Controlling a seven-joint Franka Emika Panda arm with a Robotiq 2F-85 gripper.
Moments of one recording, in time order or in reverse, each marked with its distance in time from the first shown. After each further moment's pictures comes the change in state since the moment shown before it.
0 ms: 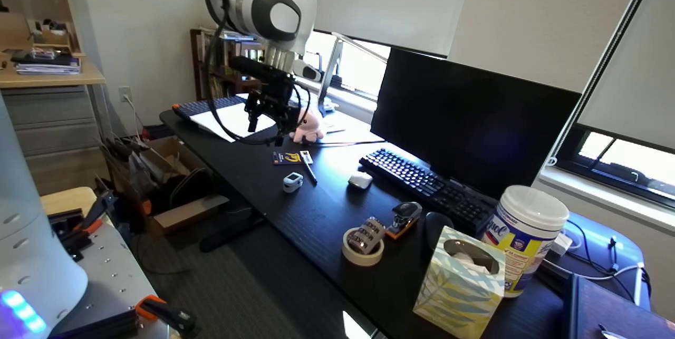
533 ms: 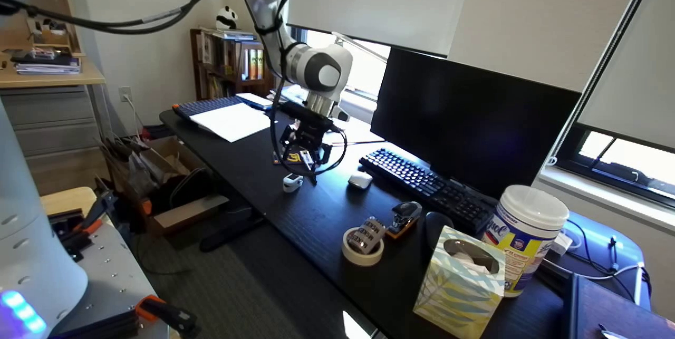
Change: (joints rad) arm -0.032 0.502 -0.021 0.456 -0.003 -0.028 -0.225
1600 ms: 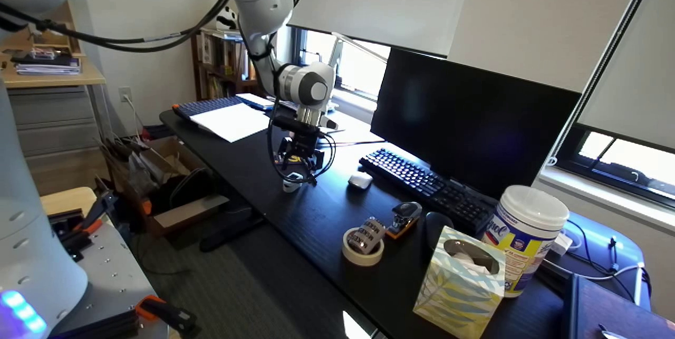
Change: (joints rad) arm 0.121 0.186 -0.025 0.169 -0.104 0.043 0.252
